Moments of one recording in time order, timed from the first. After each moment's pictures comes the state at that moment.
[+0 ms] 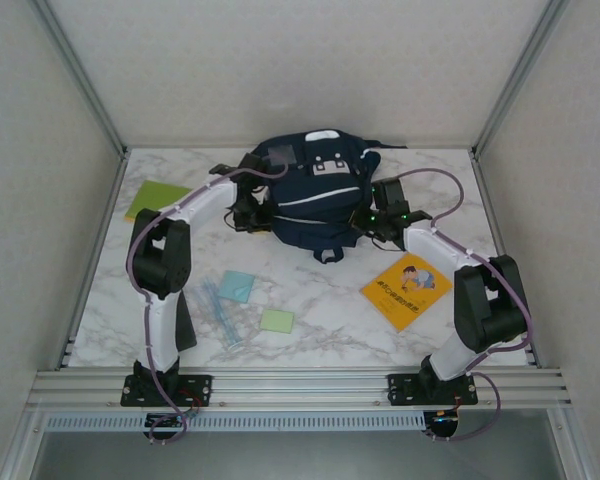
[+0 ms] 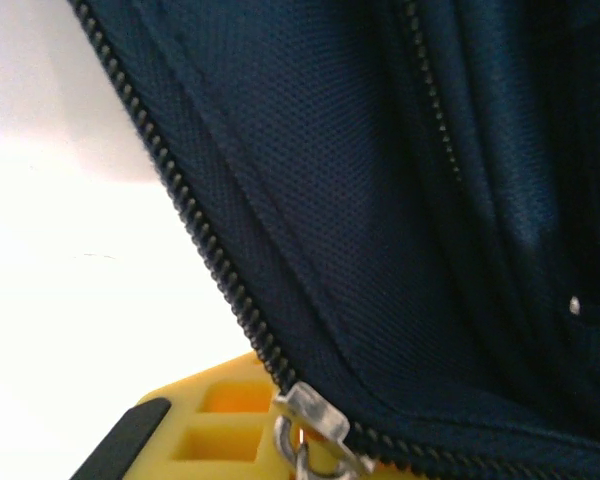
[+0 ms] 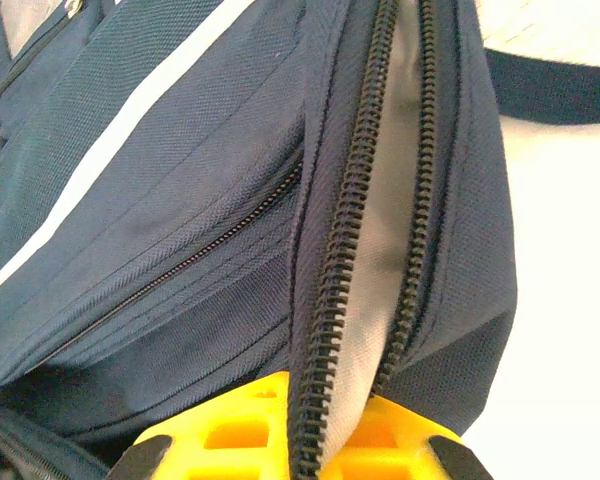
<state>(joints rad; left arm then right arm) -0.44 2.09 1.70 -0.96 0.25 -0.43 0.36 1.61 1.07 -0.30 -0.12 0.71</state>
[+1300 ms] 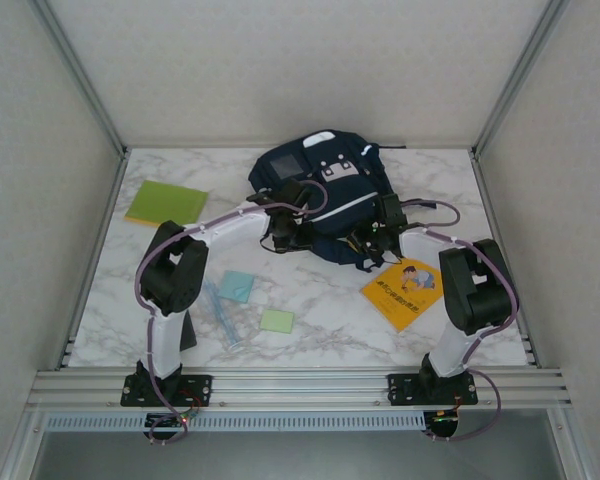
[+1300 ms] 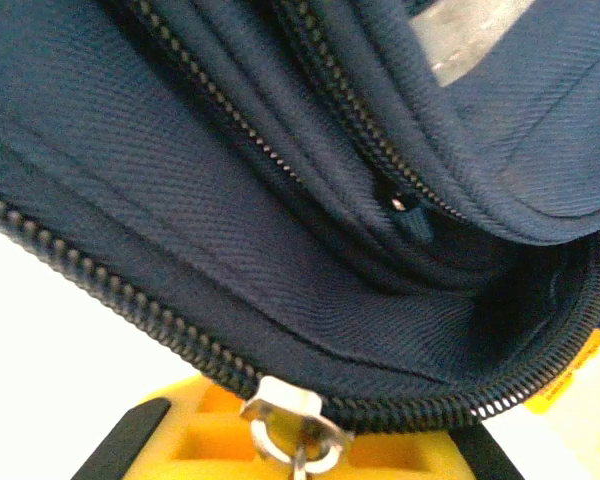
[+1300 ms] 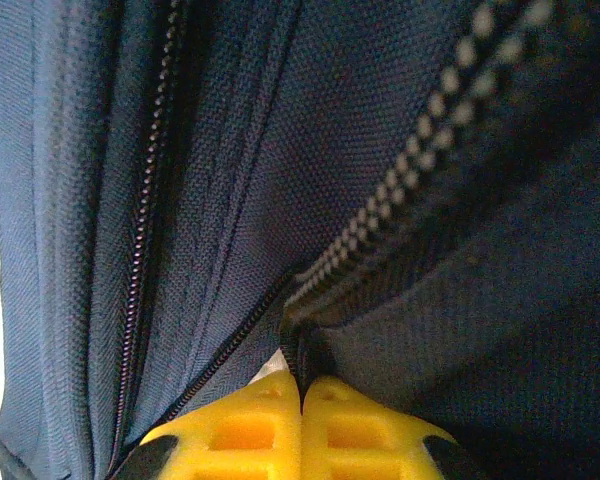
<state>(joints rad) -0.68 2.03 1.55 -0.69 0.23 -0.65 0.33 1.73 0.93 -0.15 -0.31 1.09</state>
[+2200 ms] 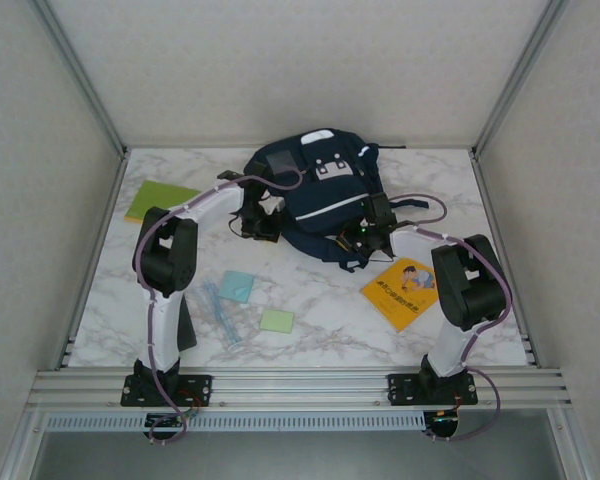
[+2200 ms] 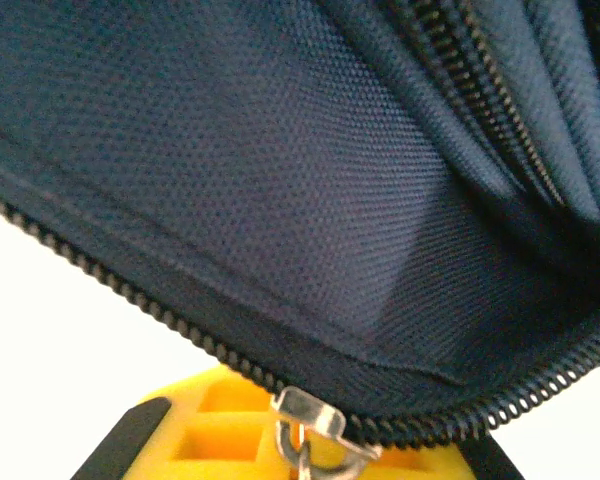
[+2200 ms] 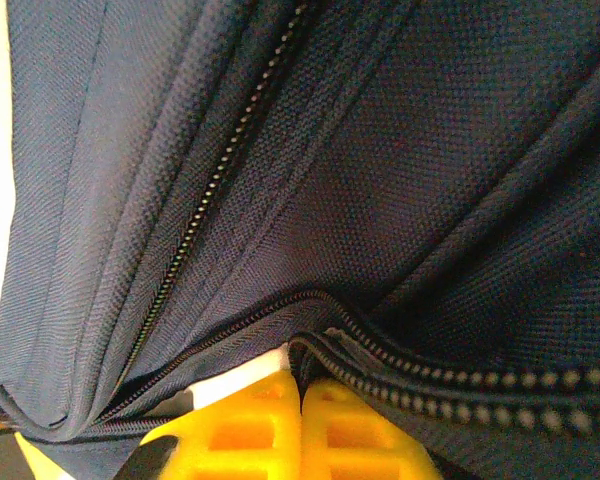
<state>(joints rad) -0.44 2.14 1.69 -0.97 0.36 -0.16 0.38 1.78 0.99 -0.16 -0.31 0.99</state>
